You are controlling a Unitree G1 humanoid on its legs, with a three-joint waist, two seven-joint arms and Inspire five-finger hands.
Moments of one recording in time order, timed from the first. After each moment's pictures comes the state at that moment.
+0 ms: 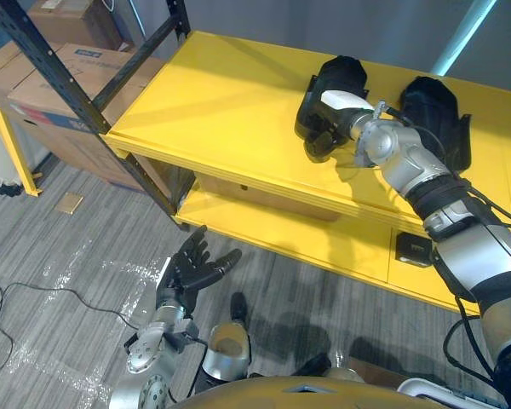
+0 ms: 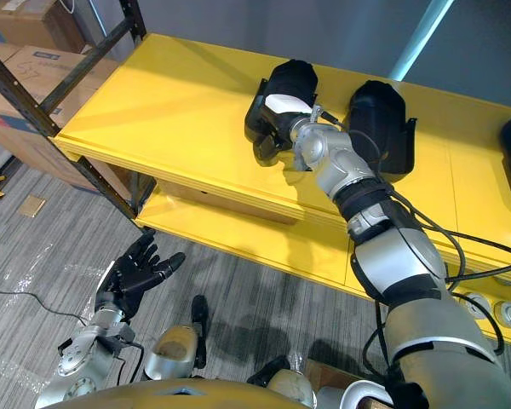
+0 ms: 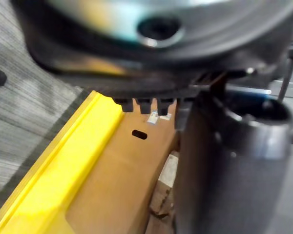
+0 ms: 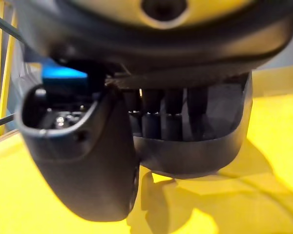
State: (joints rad) left arm 0.42 0.15 -0.07 -0.16 -0.48 0.08 -0.01; right arm -1.10 -0.56 0.63 0.77 -0.42 0.05 0.23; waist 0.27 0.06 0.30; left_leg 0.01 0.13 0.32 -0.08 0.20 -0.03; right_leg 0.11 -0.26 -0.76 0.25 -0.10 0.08
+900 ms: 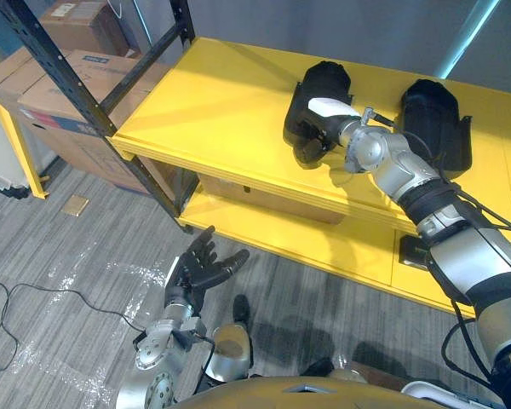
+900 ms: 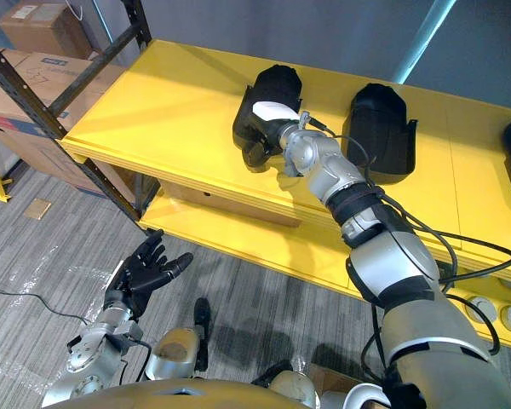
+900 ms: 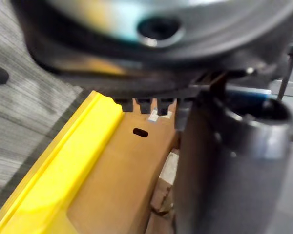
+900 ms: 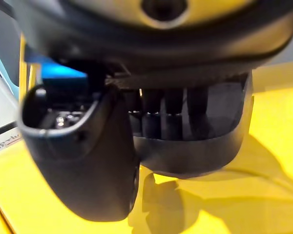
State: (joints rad) left arm 0.40 0.15 -0.11 -0.16 -0.48 0.09 0.02; right arm -1.08 -0.54 0.66 0.75 -0.41 0.02 0.22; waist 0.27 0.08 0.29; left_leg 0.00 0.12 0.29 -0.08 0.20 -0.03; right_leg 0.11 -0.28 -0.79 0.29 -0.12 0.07
